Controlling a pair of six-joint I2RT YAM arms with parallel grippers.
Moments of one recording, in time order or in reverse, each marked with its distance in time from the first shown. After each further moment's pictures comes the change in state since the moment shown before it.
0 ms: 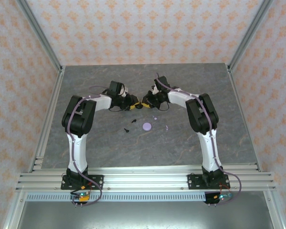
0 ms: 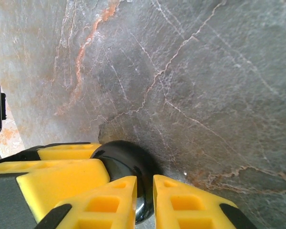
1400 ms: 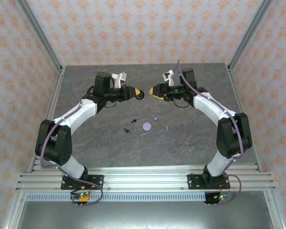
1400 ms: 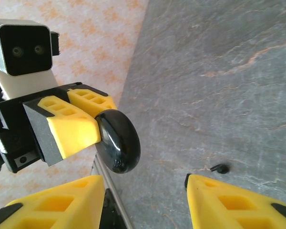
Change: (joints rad) left arm -0.016 -0.525 -0.166 0.017 0.144 0.267; right arm -0.129 -0.552 -0.333 0.131 -0.353 -0.258
